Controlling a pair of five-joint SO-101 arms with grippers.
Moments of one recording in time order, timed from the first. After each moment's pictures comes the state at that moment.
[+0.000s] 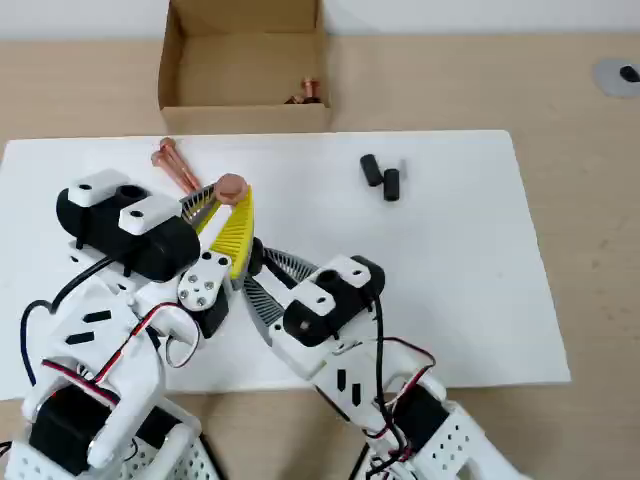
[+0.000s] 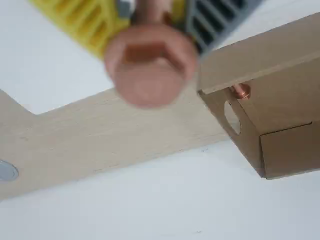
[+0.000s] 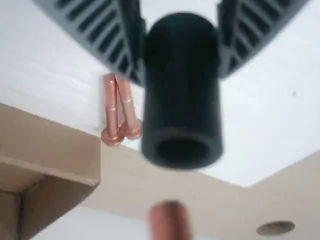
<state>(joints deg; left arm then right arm) 25.5 -81.1 46.1 46.6 -8.7 -49.3 -103.5 96.7 19.4 -15.4</state>
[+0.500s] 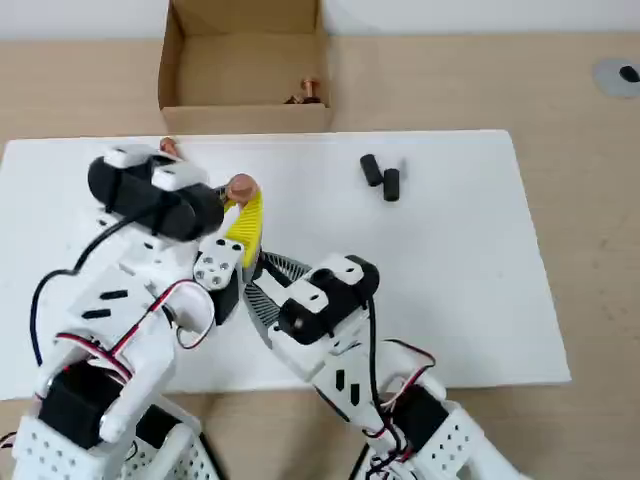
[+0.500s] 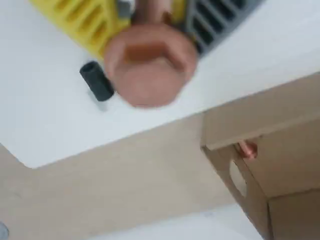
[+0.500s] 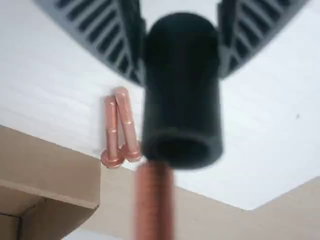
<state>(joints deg) 25.5 -72.4 41.3 52.1 -6.3 -49.5 -103.5 96.7 21.2 -15.4</state>
